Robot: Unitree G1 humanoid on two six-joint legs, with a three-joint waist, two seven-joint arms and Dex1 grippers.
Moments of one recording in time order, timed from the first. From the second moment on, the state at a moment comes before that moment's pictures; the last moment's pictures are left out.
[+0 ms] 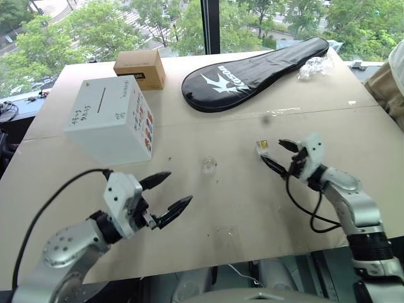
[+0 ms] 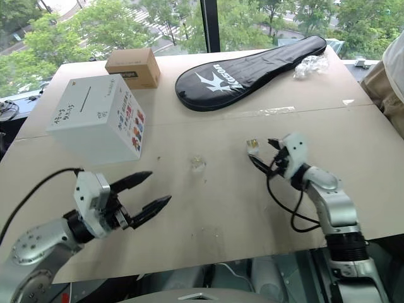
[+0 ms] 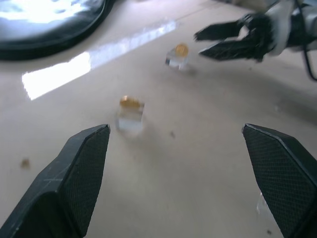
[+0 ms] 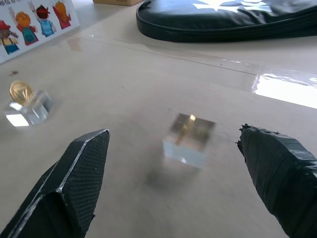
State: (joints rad) left arm 0.33 0.71 0.32 -0.75 -0.72 0.45 -0.69; right arm -0.29 -0.34 0.03 -0.11 0.30 0.44 0.56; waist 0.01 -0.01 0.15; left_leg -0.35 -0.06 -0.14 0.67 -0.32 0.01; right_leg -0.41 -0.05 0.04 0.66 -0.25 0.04
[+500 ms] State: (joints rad) left arm 0.27 0.75 0.34 -0.81 -0.79 0.55 -0.63; right arm -0.37 -0.30 0.04 -0.08 0.25 0.53 0.46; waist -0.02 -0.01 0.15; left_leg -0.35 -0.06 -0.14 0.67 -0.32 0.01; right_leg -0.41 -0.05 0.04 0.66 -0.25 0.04
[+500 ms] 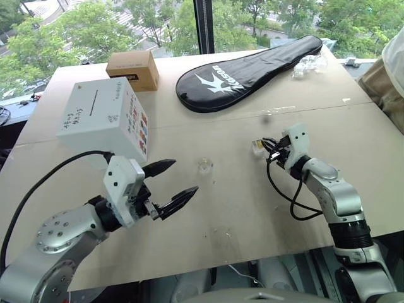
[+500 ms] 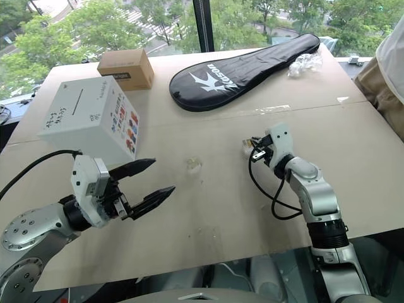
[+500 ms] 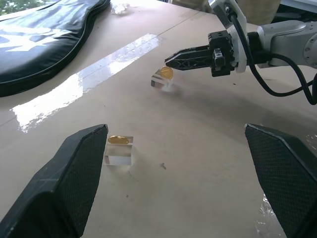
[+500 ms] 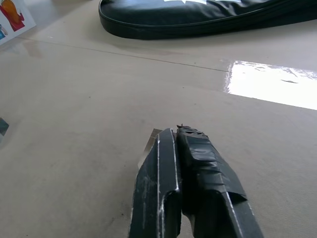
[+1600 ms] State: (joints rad) left arm 0.25 0.74 0.34 -0.81 -0.80 0.58 -0.63; right arm -0.37 -0.26 0.06 -0.10 0.27 0.60 0.45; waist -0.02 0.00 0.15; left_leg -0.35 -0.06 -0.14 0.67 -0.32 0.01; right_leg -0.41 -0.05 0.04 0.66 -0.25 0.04
